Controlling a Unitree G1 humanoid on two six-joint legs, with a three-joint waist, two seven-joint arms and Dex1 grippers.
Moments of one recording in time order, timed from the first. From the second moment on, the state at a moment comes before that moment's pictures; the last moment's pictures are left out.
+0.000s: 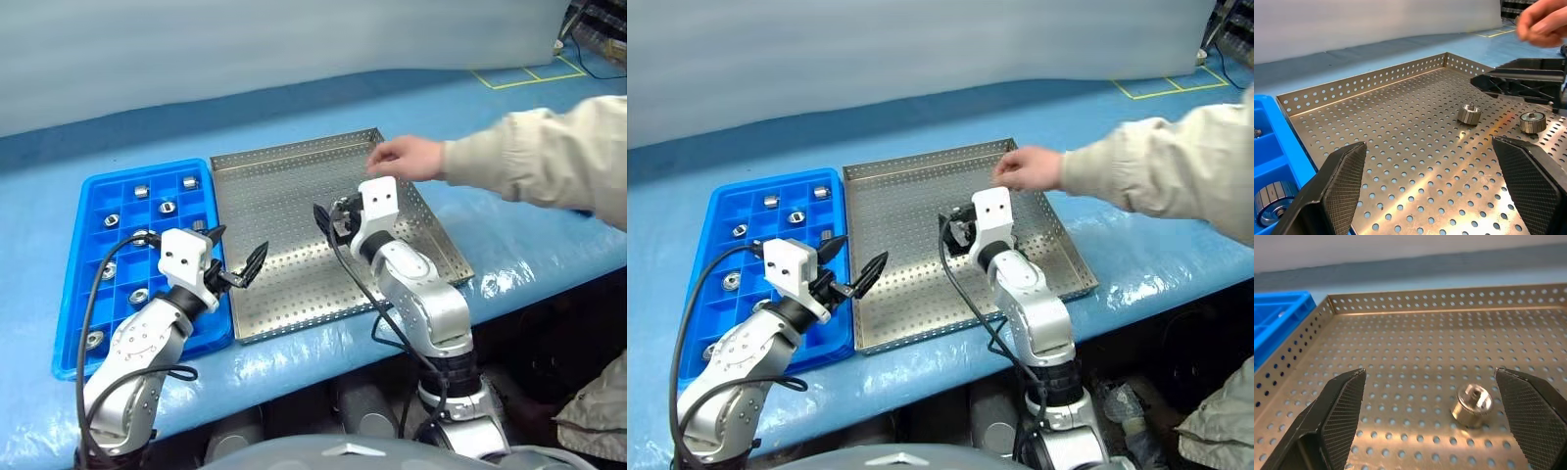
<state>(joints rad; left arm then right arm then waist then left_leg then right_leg) 0.14 0.32 0.05 -0.68 -0.37 0.56 -0.31 -0.27 -0.04 0.10 -0.36 0.16 0.76 0.09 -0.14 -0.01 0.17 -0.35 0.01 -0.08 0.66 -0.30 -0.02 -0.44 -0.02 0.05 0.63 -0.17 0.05</state>
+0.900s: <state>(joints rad) 0.19 0.29 0.05 -0.67 -0.37 0.55 -0.28 -0.27 -0.05 0.10 -0.27 0.16 0.77 0.10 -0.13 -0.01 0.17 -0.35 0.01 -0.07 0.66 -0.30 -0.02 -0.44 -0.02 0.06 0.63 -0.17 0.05</state>
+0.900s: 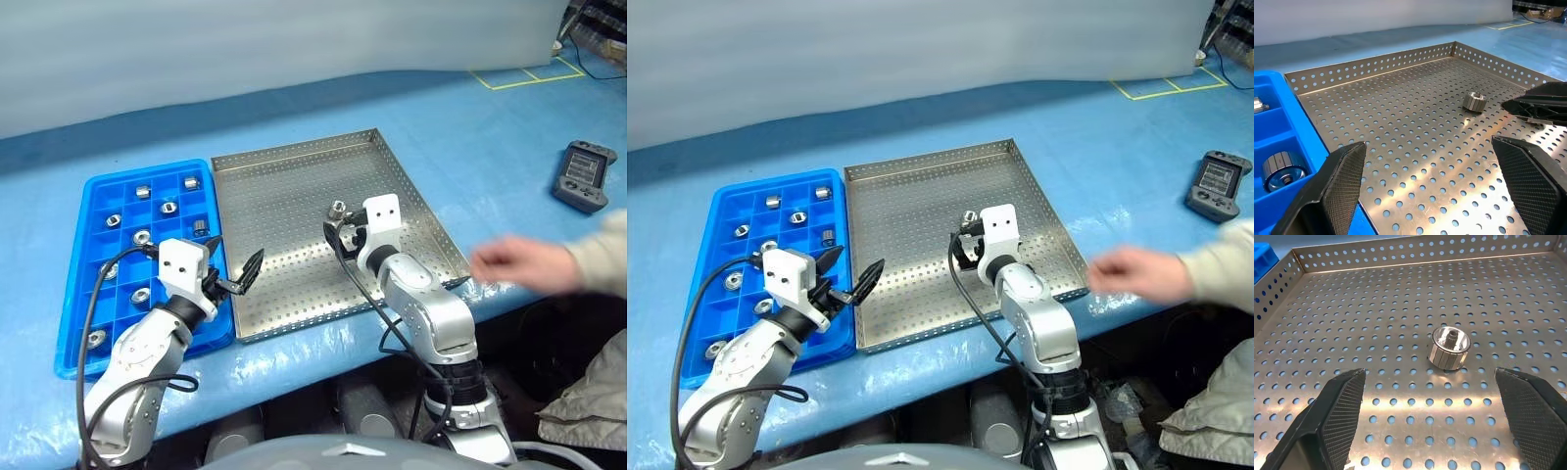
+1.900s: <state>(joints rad) 0.22 0.28 0.05 -0.69 -0.37 0.54 -0.24 -0.48 0.05 0.05 0.16 0.10 0.53 0.03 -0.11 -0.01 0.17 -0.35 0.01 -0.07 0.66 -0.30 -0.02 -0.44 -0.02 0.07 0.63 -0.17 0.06</state>
